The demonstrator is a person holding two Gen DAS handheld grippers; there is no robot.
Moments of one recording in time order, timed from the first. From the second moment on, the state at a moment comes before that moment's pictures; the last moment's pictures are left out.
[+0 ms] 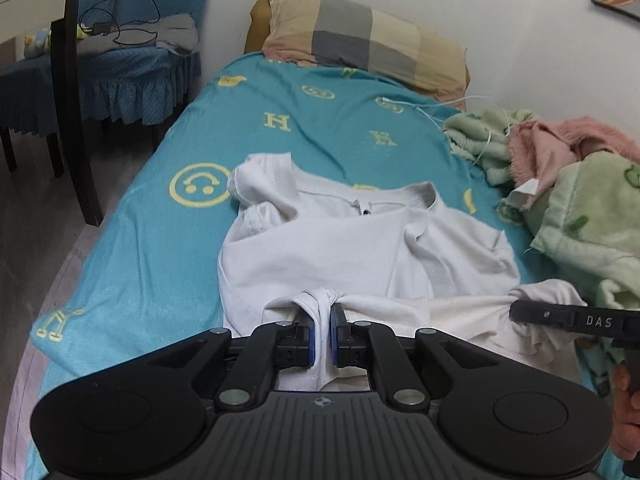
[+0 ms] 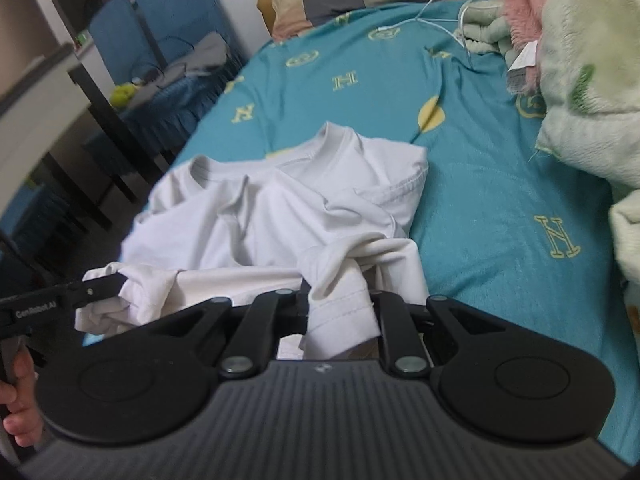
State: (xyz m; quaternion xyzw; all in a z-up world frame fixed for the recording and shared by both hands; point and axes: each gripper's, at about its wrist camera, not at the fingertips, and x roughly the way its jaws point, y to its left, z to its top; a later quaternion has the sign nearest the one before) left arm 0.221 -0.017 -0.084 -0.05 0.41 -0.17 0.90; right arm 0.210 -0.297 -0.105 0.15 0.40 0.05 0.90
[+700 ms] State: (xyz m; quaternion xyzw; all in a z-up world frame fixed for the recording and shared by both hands) left arm 0.043 -0.010 0.024 -0.02 0.29 -0.18 0.94; right arm 0.062 -0.269 -0.006 0.11 0.30 0.03 0.95
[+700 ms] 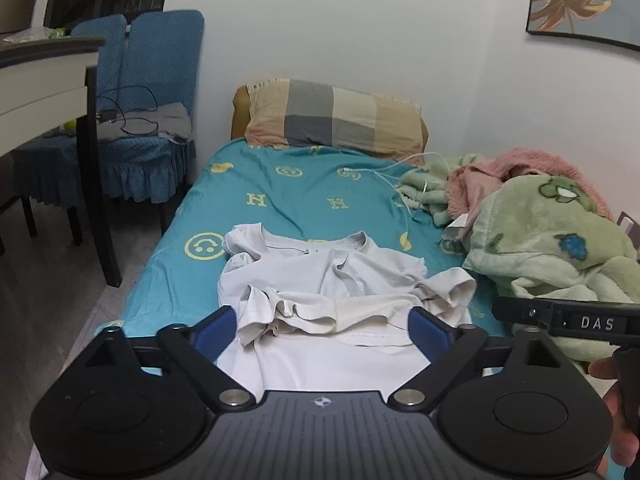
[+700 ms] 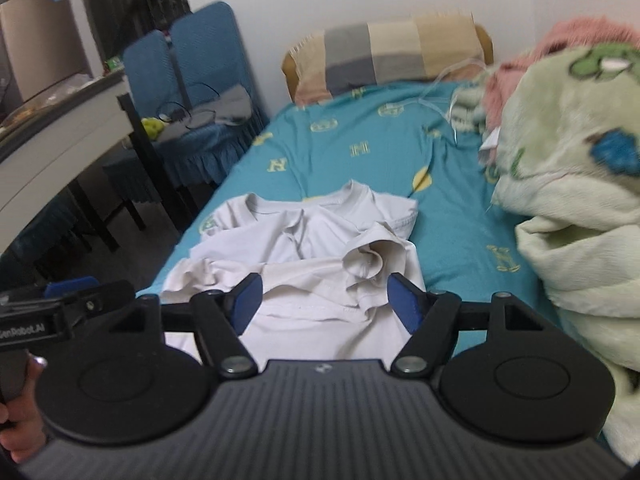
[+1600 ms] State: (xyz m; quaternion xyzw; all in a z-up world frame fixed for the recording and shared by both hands) left arm 0.029 -0.018 0.006 0.01 0.28 -0.17 0.94; right arm 0.036 -0.266 -0.011 0.10 0.28 0.01 0.96
